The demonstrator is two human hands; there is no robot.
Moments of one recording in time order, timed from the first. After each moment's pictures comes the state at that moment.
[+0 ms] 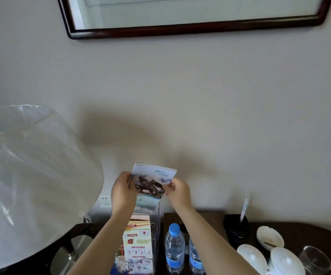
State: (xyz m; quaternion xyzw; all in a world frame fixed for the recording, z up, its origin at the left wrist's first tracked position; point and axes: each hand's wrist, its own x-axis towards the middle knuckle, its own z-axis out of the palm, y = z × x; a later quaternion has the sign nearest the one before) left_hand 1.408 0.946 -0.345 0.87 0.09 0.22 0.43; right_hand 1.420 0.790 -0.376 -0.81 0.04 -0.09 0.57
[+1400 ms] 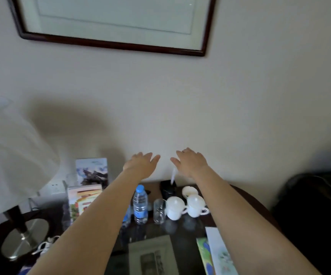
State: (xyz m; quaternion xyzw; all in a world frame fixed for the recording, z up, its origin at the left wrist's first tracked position) left_hand 1.271 0.797 -0.245 0.97 -0.18 -0.07 0.15; right_hand 1.215 0.629 -0.234 -1.00 0.09 -0.02 -0.01
